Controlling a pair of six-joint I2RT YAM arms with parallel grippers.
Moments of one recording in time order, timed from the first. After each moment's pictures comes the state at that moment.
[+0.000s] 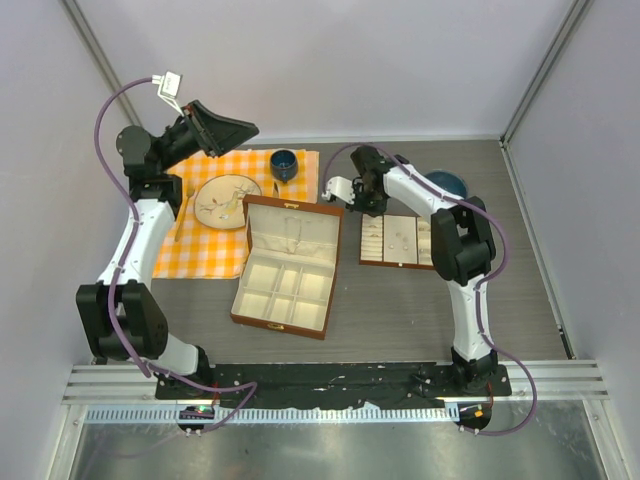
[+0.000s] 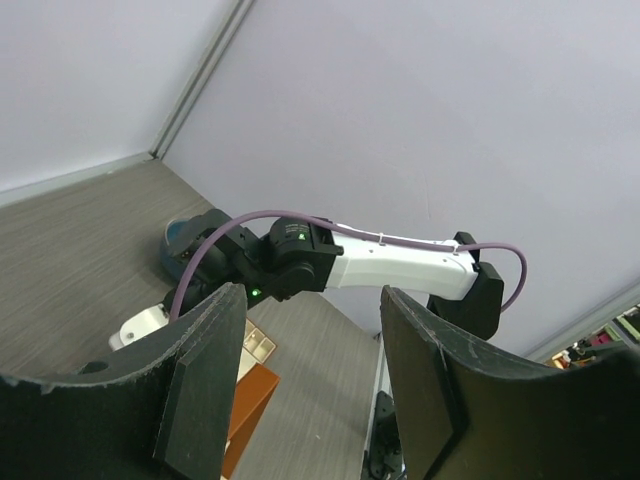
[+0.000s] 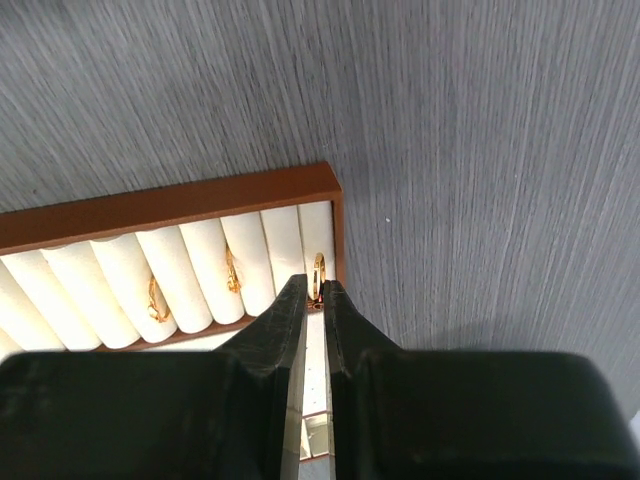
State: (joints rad) left arm 0.02 1.49 1.30 0.72 1.07 -1.12; right arm 0.44 2.16 1.79 -0.85 -0.04 -0.99
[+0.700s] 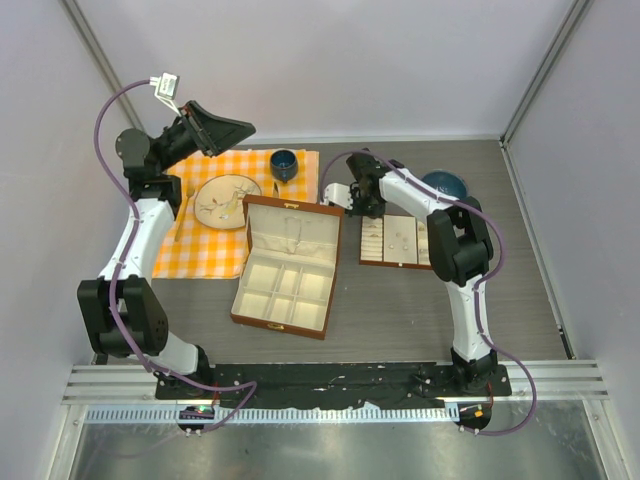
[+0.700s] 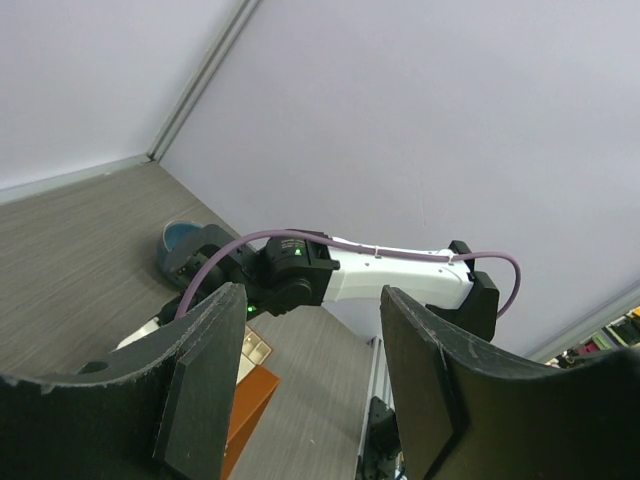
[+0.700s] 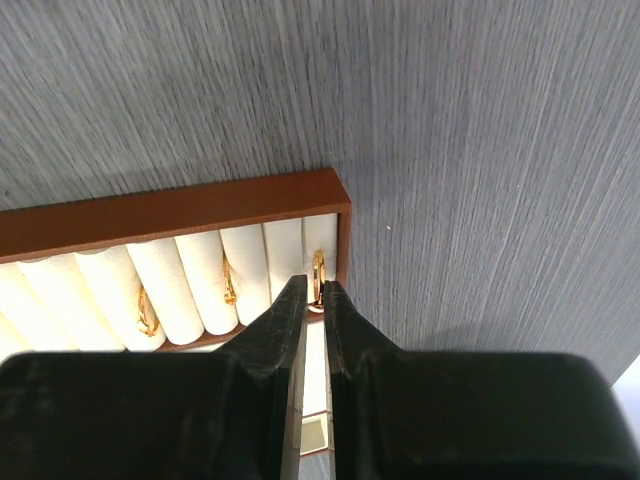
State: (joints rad) left arm 0.04 1.51 1.29 0.78 1.07 -1.18; right arm 0.46 2.16 1.76 -0.81 0.02 -1.04
